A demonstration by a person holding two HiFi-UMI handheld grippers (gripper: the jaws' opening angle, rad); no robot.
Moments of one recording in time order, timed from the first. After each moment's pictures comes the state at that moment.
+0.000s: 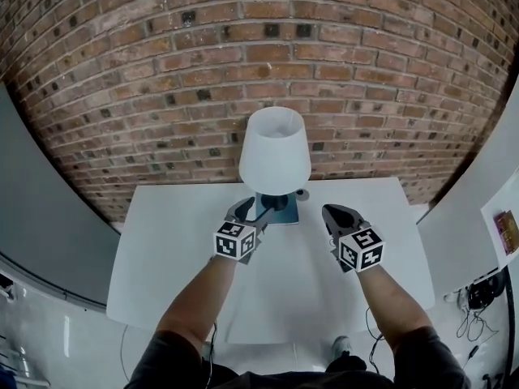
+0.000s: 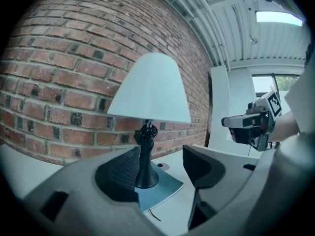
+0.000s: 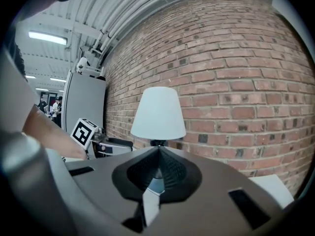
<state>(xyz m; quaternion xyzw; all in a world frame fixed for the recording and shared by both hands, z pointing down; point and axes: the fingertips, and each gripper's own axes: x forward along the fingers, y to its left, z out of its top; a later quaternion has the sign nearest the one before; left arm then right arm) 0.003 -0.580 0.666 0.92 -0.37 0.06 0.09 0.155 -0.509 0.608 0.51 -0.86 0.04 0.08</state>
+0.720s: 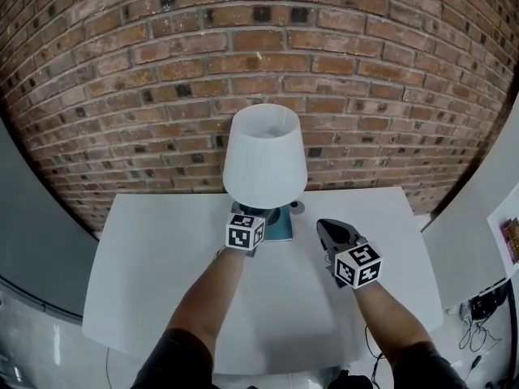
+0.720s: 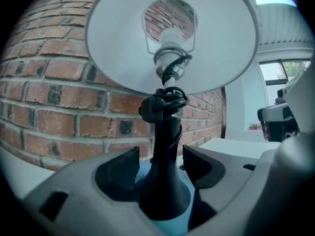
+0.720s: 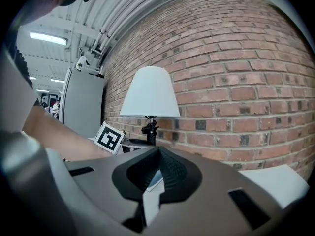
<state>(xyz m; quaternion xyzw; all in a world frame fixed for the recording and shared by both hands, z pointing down) 0.054 -0.690 0.738 0.91 -0.41 0.07 0.07 0.170 -0.549 0.676 0.51 -0.86 0.04 0.07</state>
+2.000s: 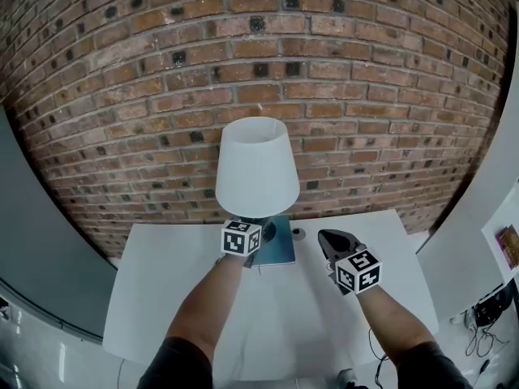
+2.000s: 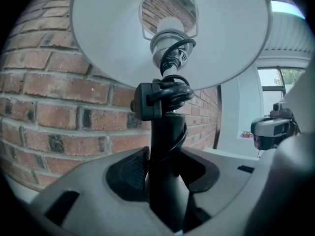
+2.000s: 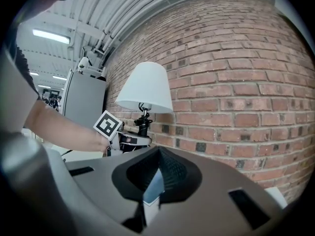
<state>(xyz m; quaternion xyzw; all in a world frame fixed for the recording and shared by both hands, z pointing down) 0.040 -0.683 0.633 0.92 -0.38 0.09 0.08 0.165 -0.546 0.595 0.51 -0.86 0.02 0.08</state>
